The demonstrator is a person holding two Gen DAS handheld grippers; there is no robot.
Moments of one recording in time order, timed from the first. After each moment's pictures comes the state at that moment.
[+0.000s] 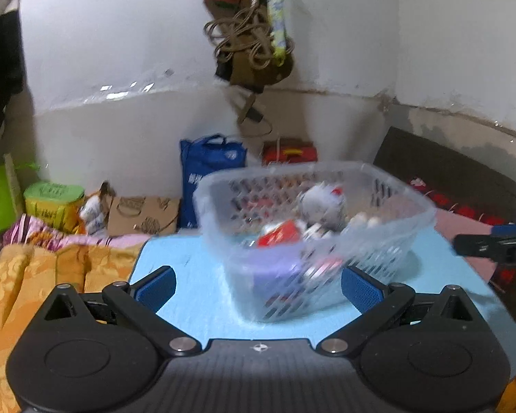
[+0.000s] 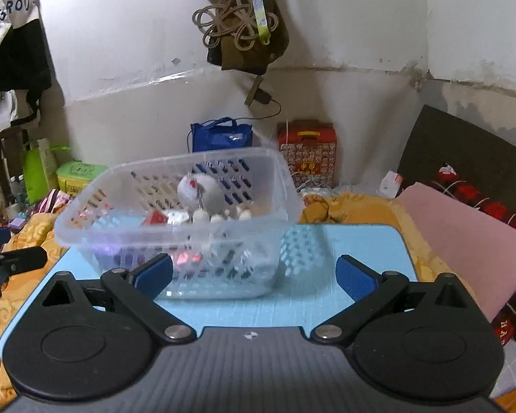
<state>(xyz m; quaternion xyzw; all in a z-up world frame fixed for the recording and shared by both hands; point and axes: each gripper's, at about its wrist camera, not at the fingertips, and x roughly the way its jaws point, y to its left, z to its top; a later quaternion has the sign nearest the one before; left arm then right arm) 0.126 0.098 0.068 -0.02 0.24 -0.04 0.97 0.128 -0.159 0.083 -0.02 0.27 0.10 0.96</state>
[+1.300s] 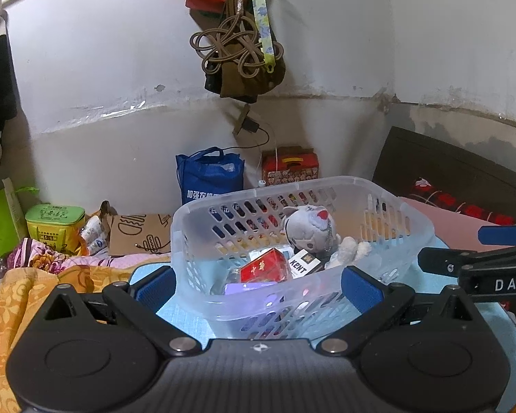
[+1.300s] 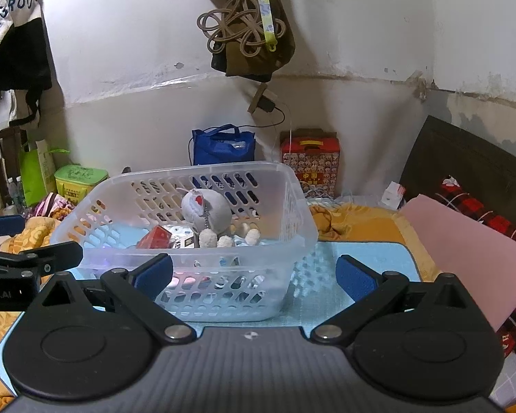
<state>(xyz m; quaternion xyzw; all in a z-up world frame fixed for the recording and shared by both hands) 0.152 0.063 0.080 0.01 0.24 -0.03 0.97 0.143 -0.147 0.085 -0.02 0.26 0.10 0.96</state>
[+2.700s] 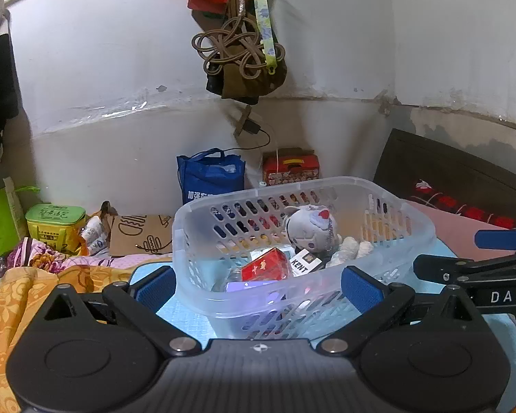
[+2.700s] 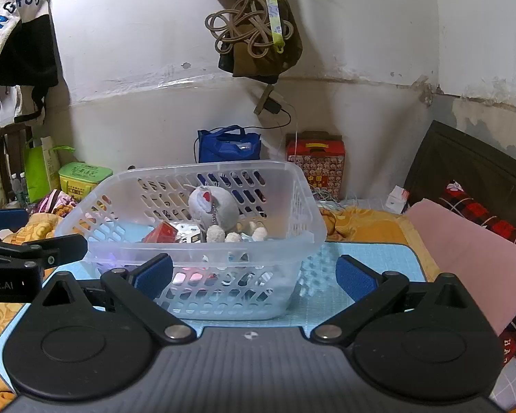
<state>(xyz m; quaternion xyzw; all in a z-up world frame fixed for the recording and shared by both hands) 0.151 0.065 0.077 0.01 0.23 -0.03 0.97 0.138 -0.138 0.081 -0.03 0.25 0.10 0.96</state>
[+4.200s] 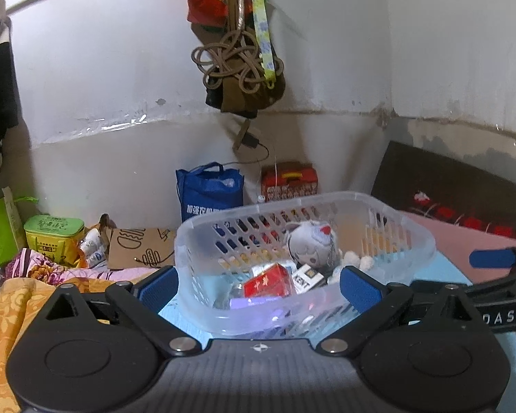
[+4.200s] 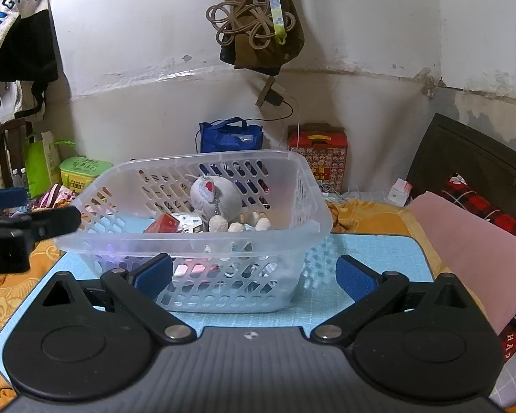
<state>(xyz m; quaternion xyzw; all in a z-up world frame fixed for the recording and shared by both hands) 0.148 0.073 0.082 0.01 0.21 -0.03 0.98 0.136 -0.130 0.073 -0.03 0.26 0.10 0.96</state>
